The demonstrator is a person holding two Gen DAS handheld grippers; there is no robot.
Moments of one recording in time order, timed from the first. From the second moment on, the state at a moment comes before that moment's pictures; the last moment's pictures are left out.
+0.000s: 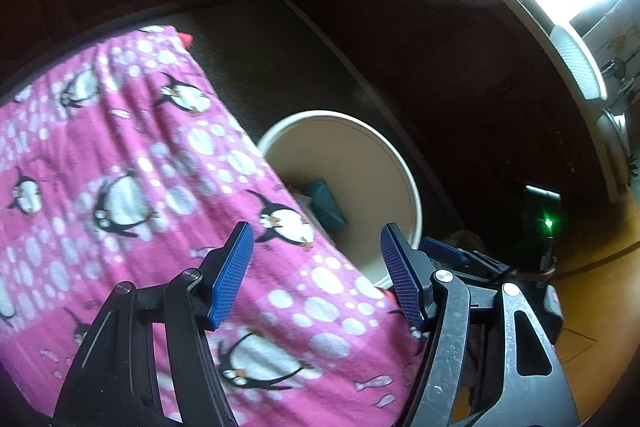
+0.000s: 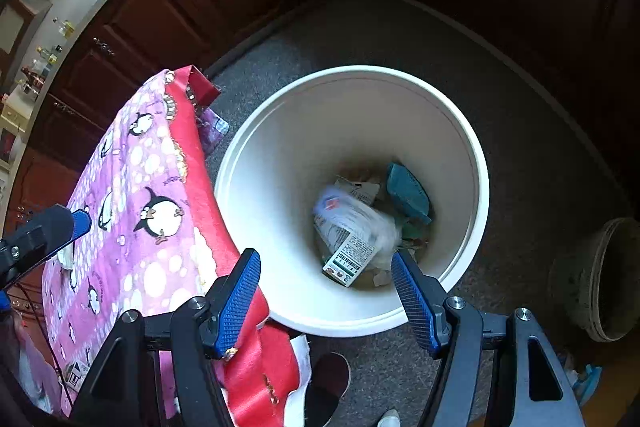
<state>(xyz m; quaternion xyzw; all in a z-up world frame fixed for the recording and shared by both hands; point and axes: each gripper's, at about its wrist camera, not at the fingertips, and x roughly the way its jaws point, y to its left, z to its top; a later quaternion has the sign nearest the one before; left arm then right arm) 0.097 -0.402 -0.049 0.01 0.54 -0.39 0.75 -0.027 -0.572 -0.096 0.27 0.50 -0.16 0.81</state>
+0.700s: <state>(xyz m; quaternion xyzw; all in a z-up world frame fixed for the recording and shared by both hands) 0.091 -0.293 0.002 0.04 0.46 -0.29 0.84 -0.006 -0.477 -0.015 0.19 0.44 -0.10 0.87</state>
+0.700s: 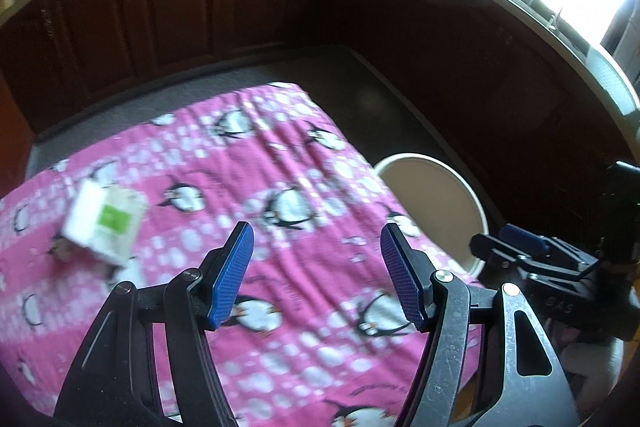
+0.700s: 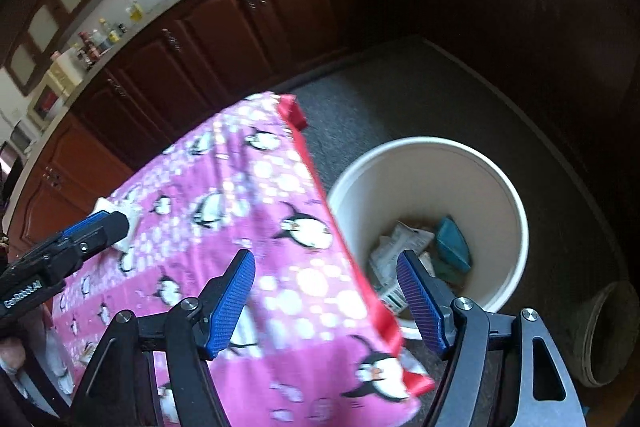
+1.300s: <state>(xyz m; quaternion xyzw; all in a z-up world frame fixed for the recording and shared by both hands) 0.072 -0.189 0.018 0.03 0.42 -0.21 0.88 0.021 -0.371 -0.005 0.14 0.44 -0.03 0.89</state>
